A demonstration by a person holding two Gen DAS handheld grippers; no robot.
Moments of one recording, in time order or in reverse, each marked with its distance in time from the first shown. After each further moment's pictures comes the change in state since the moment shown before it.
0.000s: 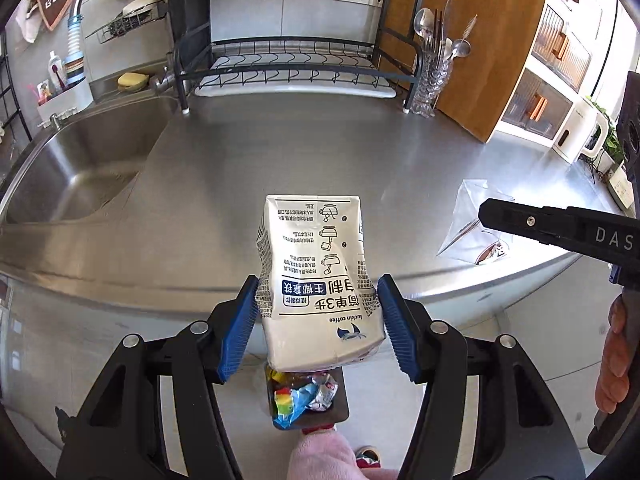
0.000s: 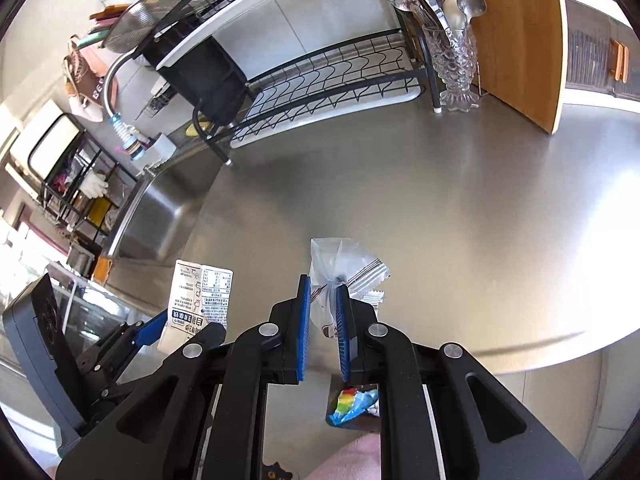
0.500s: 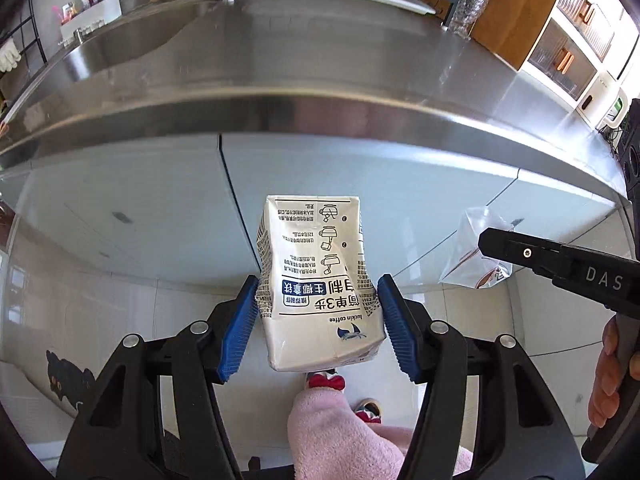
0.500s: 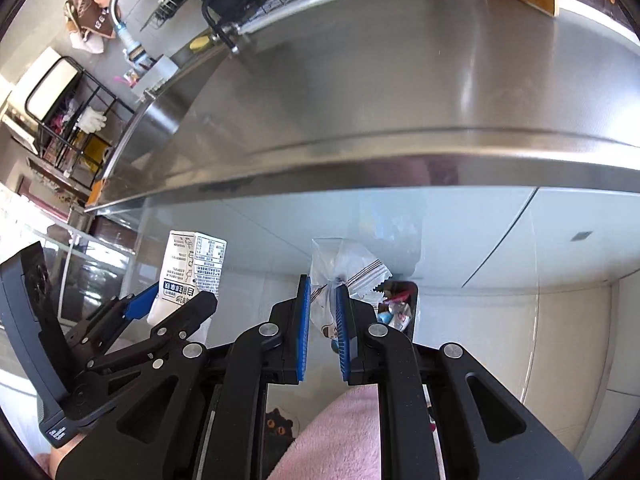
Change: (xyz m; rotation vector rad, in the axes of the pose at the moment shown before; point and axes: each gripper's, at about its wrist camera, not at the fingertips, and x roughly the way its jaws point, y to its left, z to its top) left arm 0.036 0.043 -0.127 -0.090 0.168 0.029; right arm 0.044 0.010 -0.139 -0.006 0.200 -0.001
